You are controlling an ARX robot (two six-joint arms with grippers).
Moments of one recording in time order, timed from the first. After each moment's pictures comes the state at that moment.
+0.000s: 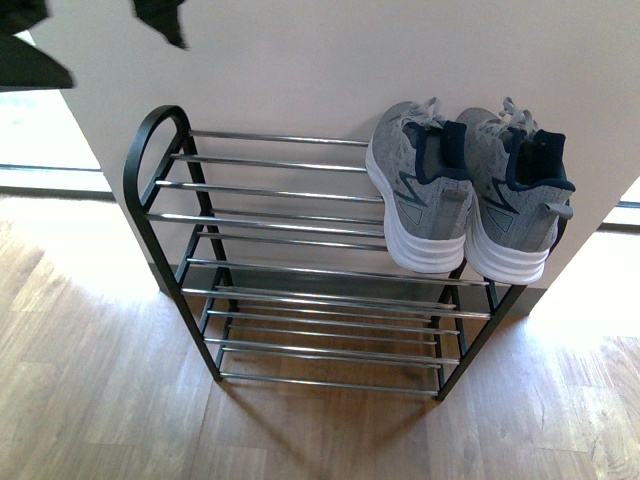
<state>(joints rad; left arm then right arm) -0.28 1.63 1.06 -0.16 0.01 -0.45 0.00 0.01 0.02 0.00 0.00 -0.01</state>
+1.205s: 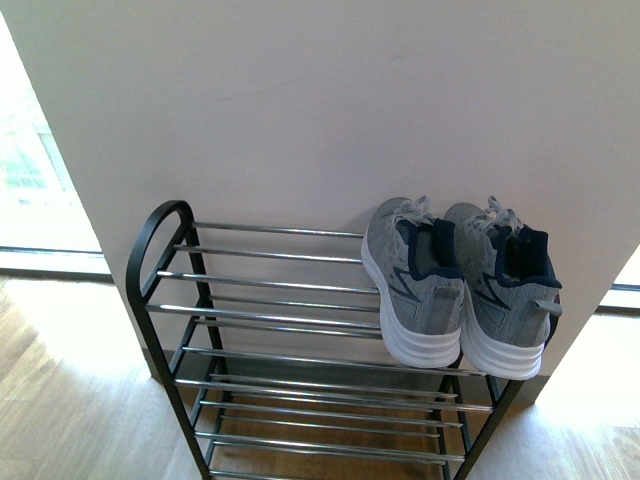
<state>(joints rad) 0.00 0.64 0.07 0.57 0.00 -0.01 0.00 0.01 0.02 0.00 0.00 -0.01</state>
